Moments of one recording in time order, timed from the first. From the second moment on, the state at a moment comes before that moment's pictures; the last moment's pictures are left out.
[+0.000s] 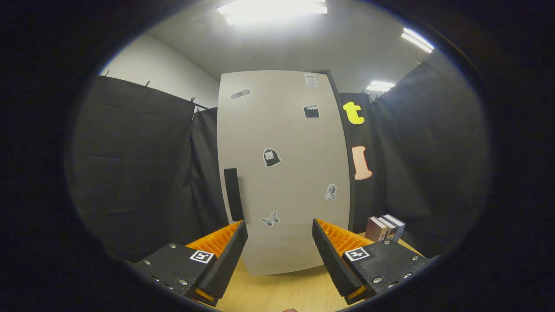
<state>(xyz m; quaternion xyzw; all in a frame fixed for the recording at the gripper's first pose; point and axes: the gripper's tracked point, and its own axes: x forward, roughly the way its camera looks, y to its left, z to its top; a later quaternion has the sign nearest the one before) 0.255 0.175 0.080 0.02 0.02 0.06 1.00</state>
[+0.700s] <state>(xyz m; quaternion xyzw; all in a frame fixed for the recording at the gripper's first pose) 0.176 0.156 0.031 0.01 0.03 0.03 1.00</state>
